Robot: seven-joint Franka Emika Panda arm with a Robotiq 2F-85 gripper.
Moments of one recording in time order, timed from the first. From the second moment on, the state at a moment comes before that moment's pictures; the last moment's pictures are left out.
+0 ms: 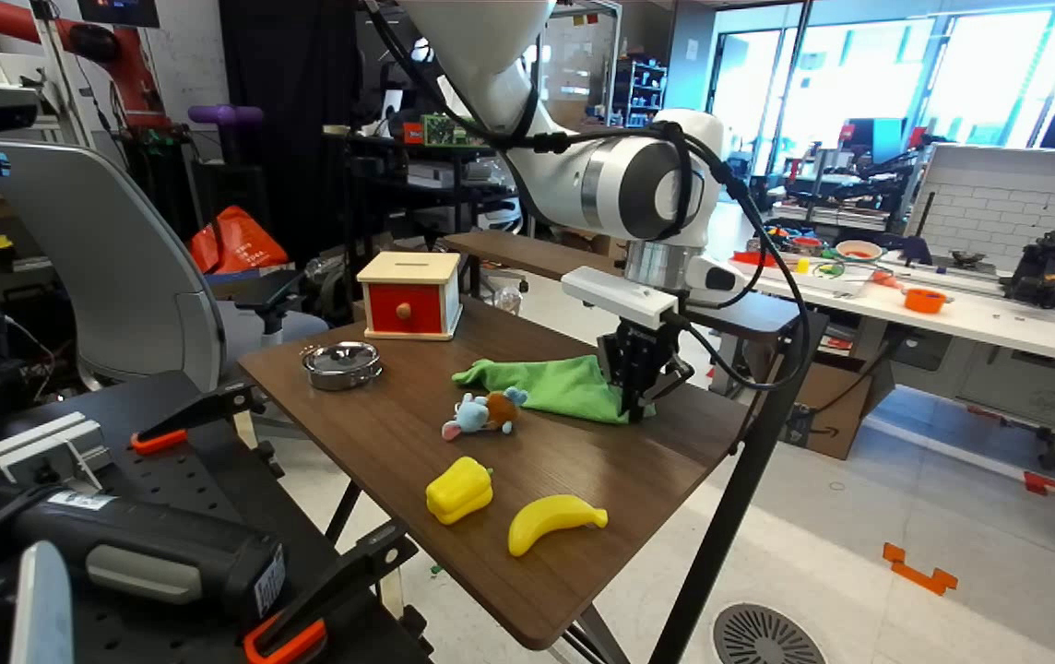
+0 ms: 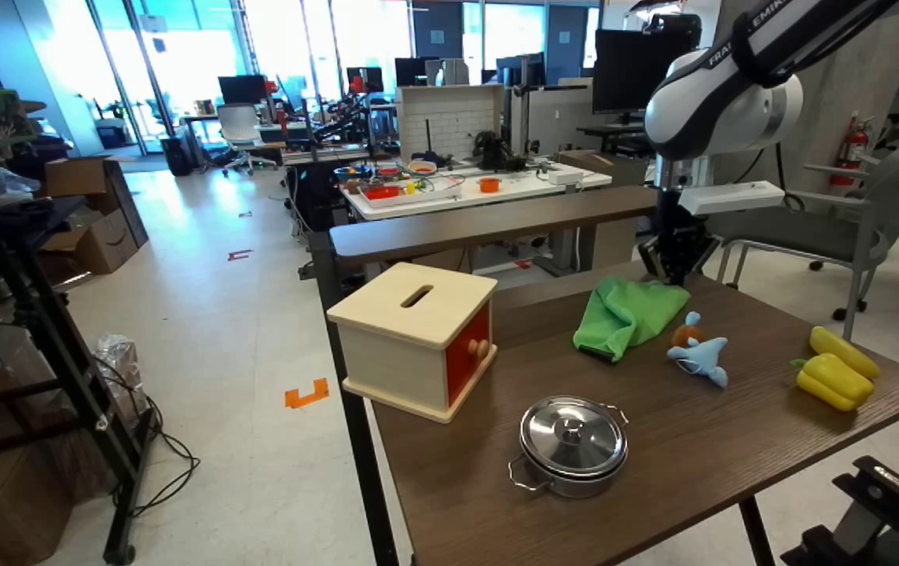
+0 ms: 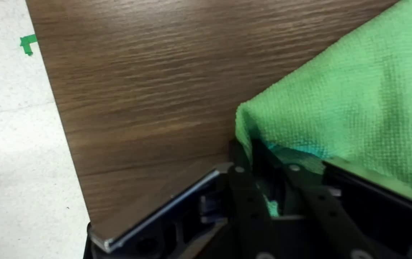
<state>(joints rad) -0.08 1.19 -0.03 -1.08 -0.02 2.18 0.04</state>
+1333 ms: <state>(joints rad) 0.08 0.89 -0.01 -1.42 -0.12 2.18 -0.05</state>
